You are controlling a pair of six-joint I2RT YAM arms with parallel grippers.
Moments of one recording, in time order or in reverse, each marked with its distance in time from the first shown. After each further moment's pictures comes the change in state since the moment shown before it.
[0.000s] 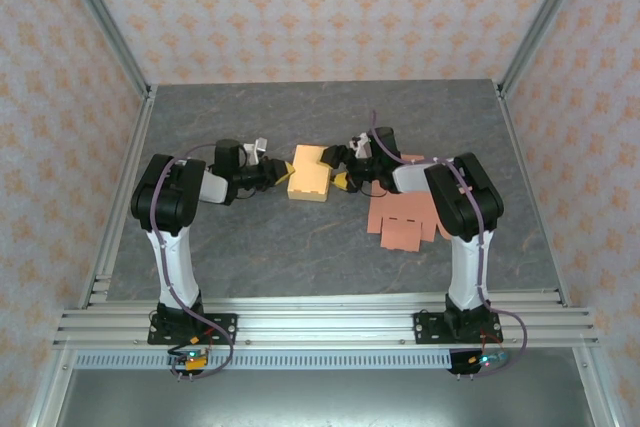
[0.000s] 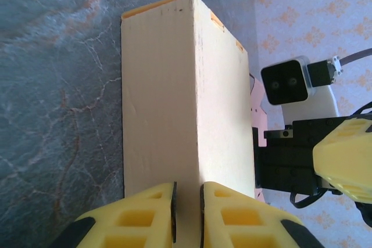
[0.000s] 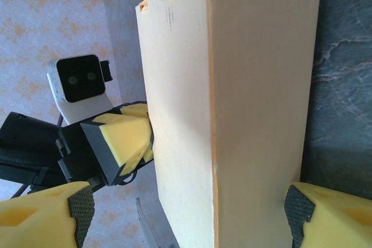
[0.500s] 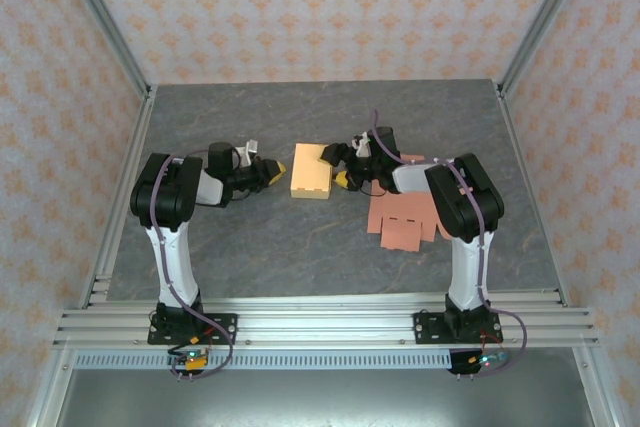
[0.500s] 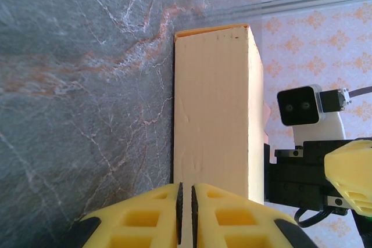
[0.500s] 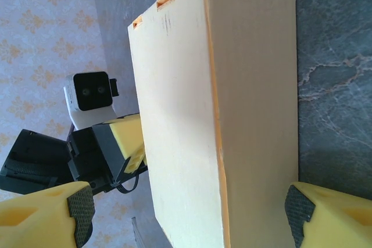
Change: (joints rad) left arm 0.043 0.037 -0.016 0.060 -0.019 -0.075; right arm 0.006 -0.011 0.003 -0.003 0.075 0.019
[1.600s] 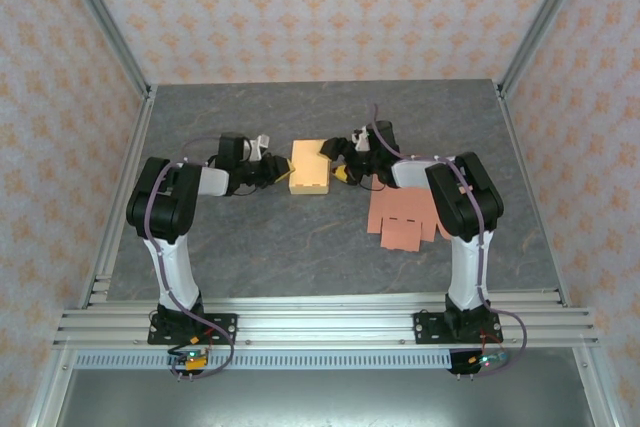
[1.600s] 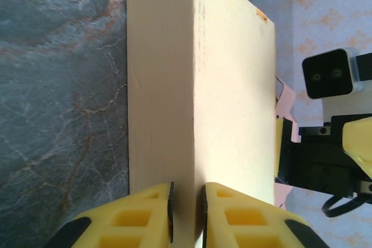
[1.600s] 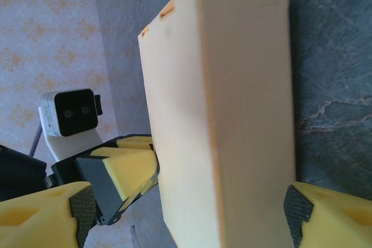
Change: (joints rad) left arm -0.068 -0.113 0.084 -0.336 -0.100 0.158; right arm -0.009 0.008 0.058 -0.047 0.021 -0.013
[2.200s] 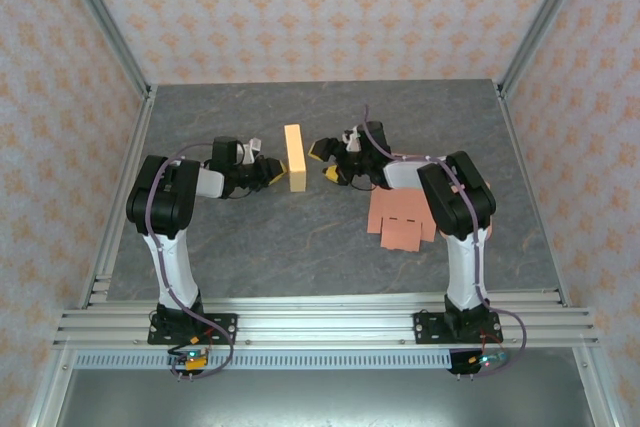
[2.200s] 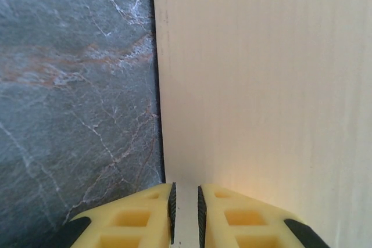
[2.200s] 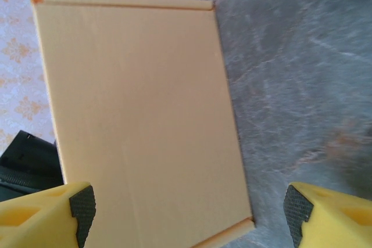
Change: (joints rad) left arm 0.039 0.035 -0.022 0.041 0.005 -0.025; right arm 0.049 0.039 0.041 0.045 -0.004 0.043
